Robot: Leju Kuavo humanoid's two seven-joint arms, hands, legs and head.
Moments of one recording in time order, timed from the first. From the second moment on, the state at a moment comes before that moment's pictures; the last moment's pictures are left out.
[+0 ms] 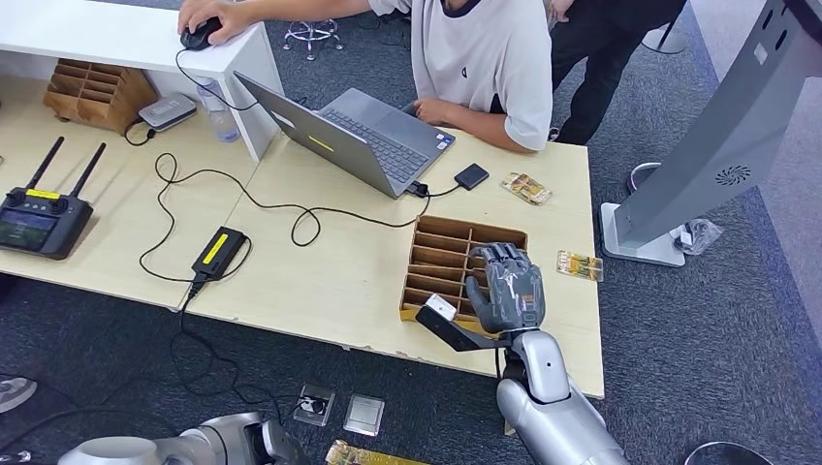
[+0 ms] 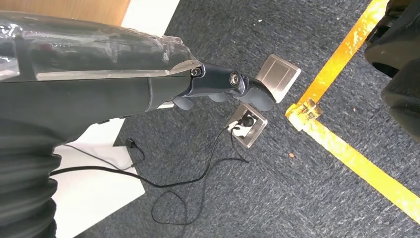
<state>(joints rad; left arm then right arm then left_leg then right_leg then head) -0.41 0.13 -1.56 -0.40 -0.97 -0.36 -0.33 -0.55 0.08 0.71 -0.73 0.96 -0.70 -0.05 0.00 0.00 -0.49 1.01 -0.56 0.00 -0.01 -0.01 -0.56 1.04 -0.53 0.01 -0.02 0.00</state>
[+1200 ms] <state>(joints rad) -0.42 0.13 -1.56 -0.41 -1.02 -0.35 -0.38 -0.55 0.05 0.72 -0.71 0.96 -0.70 -0.02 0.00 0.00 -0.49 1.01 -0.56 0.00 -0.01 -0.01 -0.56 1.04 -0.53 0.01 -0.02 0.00</state>
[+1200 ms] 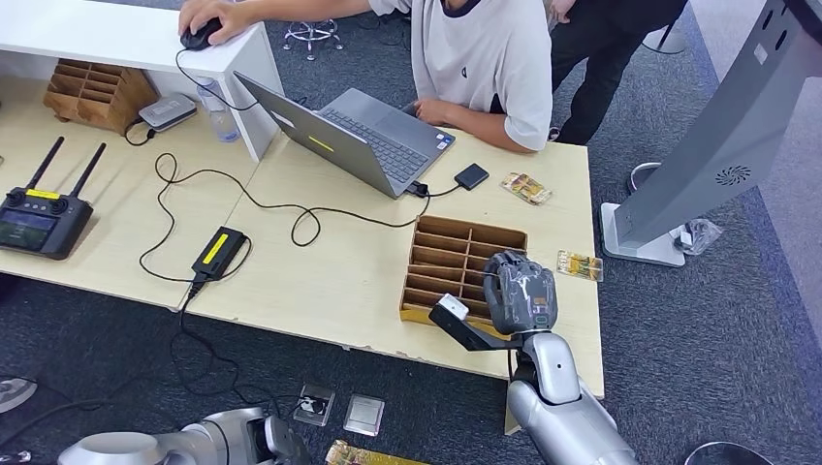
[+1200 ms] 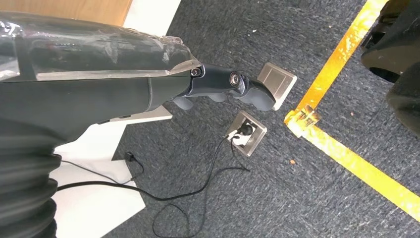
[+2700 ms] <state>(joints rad) -0.43 0.14 -1.56 -0.41 -1.08 -0.32 -0.40 -0.36 0.15 0.34 -1.18 1.04 -0.70 -0.31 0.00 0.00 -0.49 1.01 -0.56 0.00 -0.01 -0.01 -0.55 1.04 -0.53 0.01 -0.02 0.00</state>
